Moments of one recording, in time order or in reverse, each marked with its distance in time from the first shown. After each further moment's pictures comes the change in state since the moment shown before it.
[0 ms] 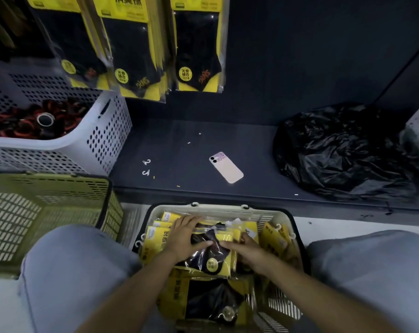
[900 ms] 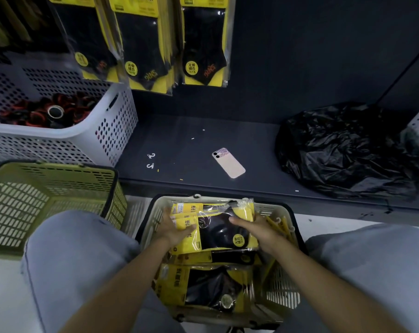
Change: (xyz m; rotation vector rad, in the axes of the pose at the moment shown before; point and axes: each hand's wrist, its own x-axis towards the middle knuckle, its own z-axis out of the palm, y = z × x) left_hand -0.004 -0.033 0.006 -0.626 0.105 -0.553; right_hand -0.007 -0.018 -0.021 -0.015 0.124 -0.227
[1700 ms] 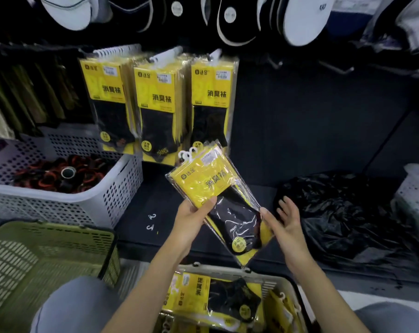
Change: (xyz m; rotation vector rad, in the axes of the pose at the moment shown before) left_hand -0.078 0.223 -0.063 -0.672 -0.086 0.537; right_hand -0.048 -0.158 -0.036 0.236 0.280 -0.616
